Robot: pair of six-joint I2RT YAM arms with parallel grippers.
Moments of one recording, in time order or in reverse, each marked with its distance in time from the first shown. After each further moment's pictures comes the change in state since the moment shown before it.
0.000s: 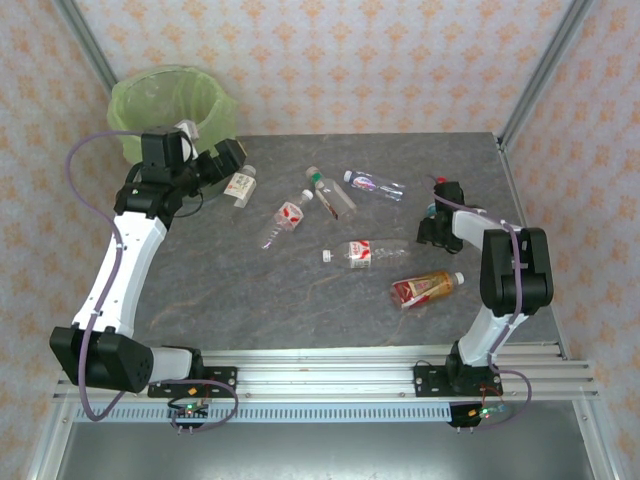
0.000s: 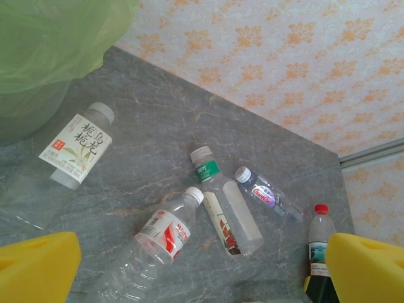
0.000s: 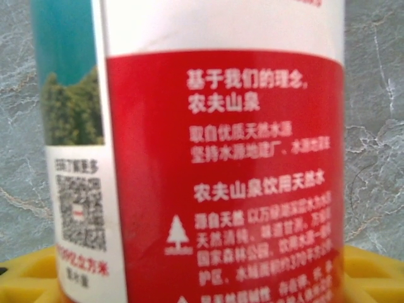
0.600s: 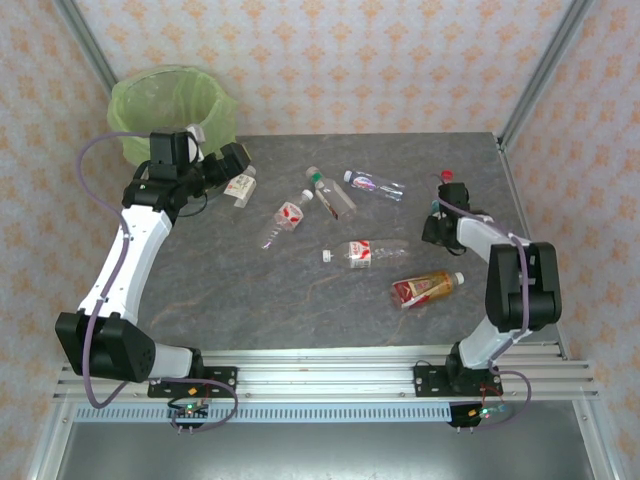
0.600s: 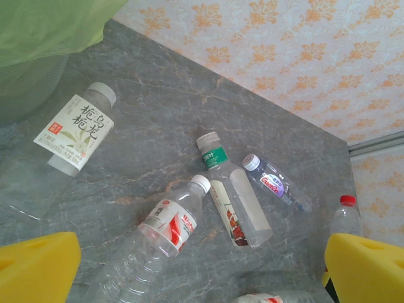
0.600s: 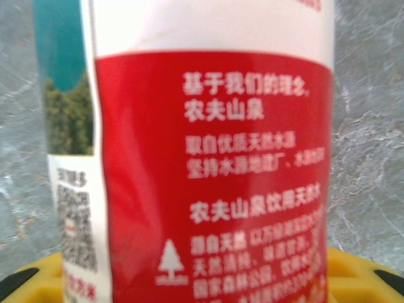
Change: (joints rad) left arm 0.000 0.053 -0.007 0.003 0.028 0.000; right arm 0.000 -0.130 -0.068 0.044 0.002 0.021
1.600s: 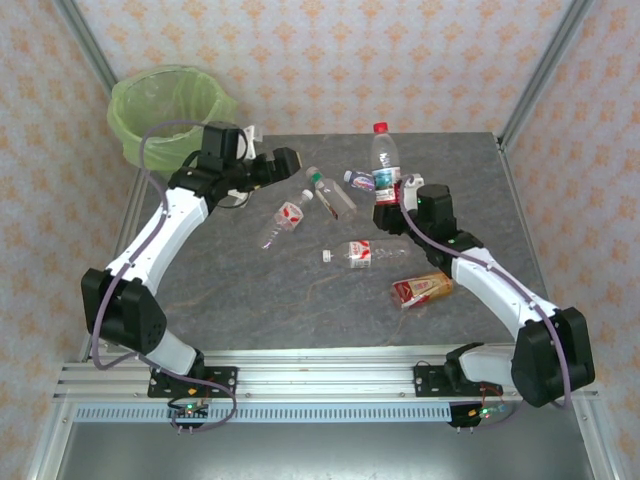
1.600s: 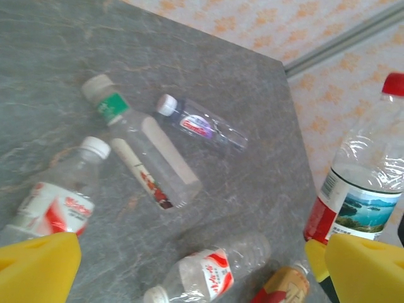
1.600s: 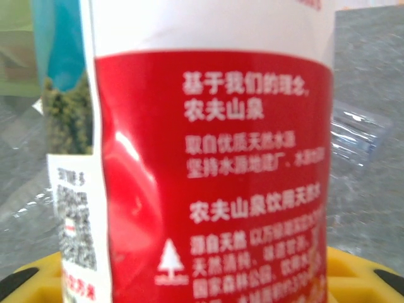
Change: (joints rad) left arm -0.211 0.195 0.078 0.112 0.168 0.002; right arm 0.322 -0.388 -0.130 0.330 -0.277 -0.024
